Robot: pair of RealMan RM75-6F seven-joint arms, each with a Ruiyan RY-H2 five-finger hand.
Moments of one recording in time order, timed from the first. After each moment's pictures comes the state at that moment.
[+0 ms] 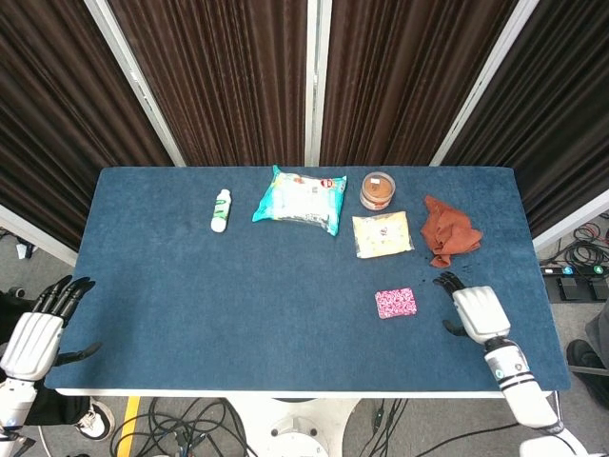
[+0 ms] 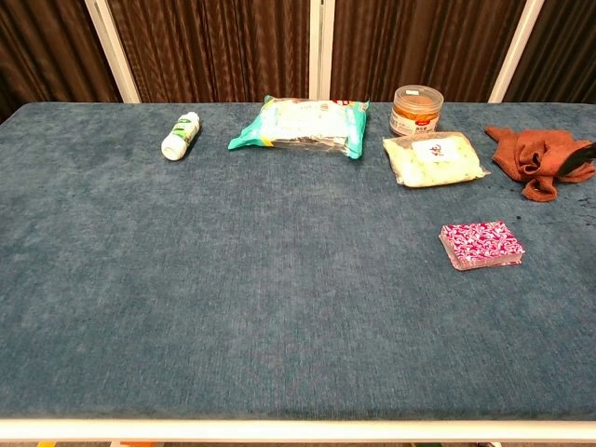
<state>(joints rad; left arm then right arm) -0.11 -1.22 0.03 -1.36 1.65 1.55 -0.23 0.35 -1.31 0.10 -1.52 -1.37 1.07 -0.25</state>
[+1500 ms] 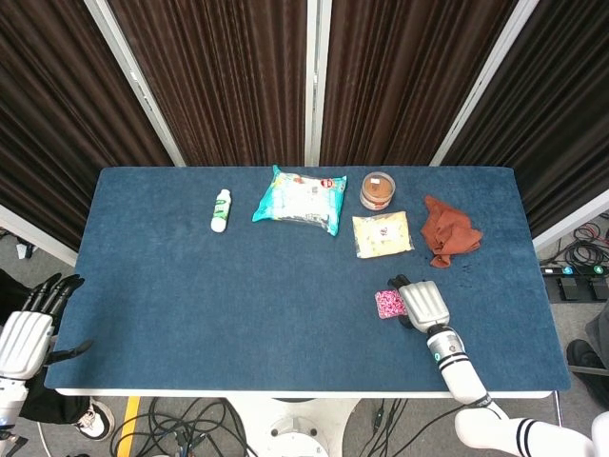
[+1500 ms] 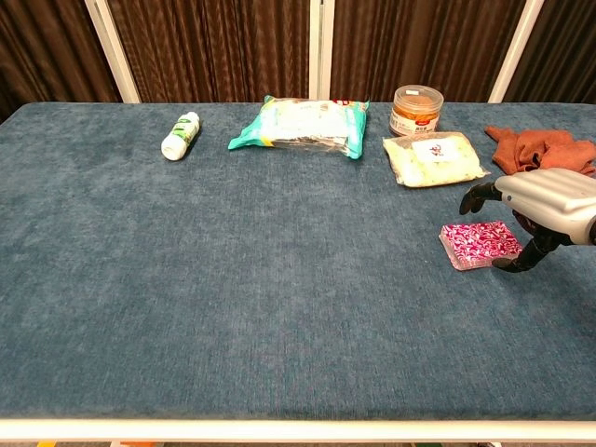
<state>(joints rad) -0.11 -1.22 0.02 -1.33 1.63 1.56 -0.27 0.51 -1.57 0.10 -1.42 -1.11 1.00 -0.52</state>
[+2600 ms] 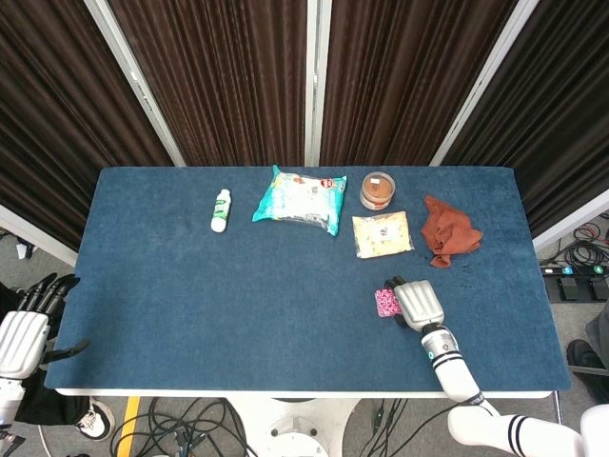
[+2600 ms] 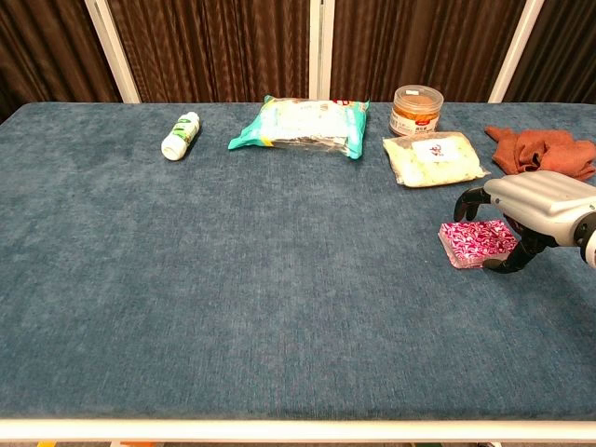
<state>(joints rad) -0.10 -1.22 0.01 -1.32 1.62 1.55 -0.29 0.54 -1.60 0.09 -1.41 -1.06 1.01 -0.56</state>
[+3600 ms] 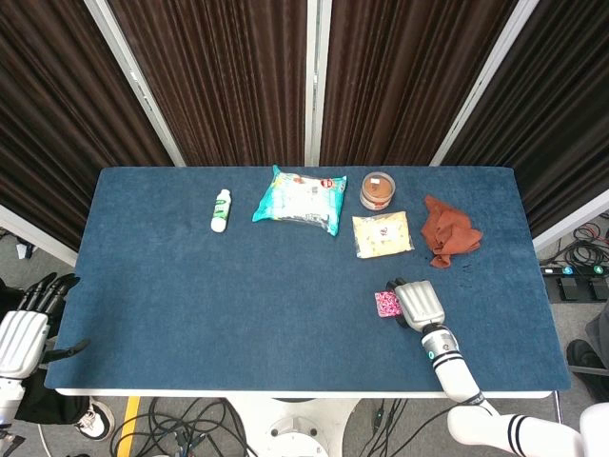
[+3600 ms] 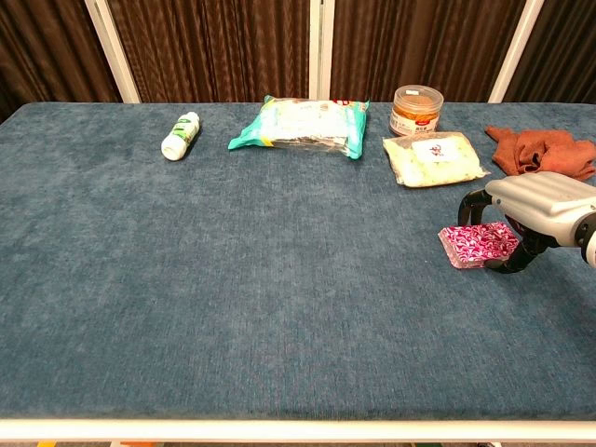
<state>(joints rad) -0.10 -1.21 0.01 -1.33 1.62 1.55 -0.29 0.55 -1.60 0.08 -1.42 -1.03 1.01 -0.57</state>
